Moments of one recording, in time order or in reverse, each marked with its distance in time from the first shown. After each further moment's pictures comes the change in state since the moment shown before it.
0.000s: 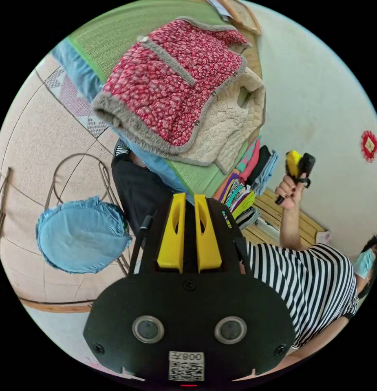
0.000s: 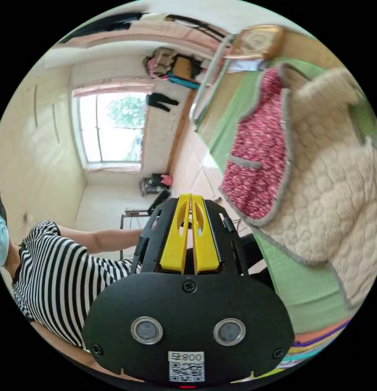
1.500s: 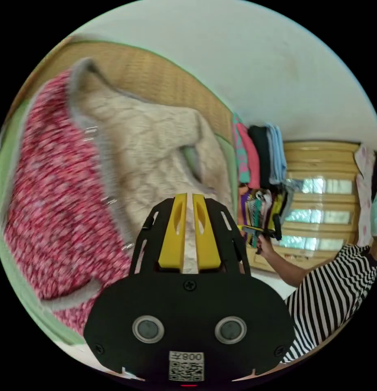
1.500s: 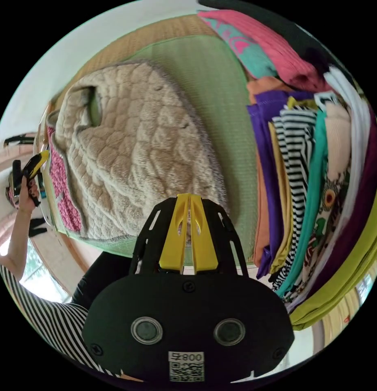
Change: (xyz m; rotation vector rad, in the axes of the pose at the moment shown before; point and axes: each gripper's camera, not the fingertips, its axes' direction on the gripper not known) left arm 0.376 -0.328 0.233 -0.144 -0.263 0.738; right arm 0.548 -0.034 -0.056 0.433 0.680 0.910
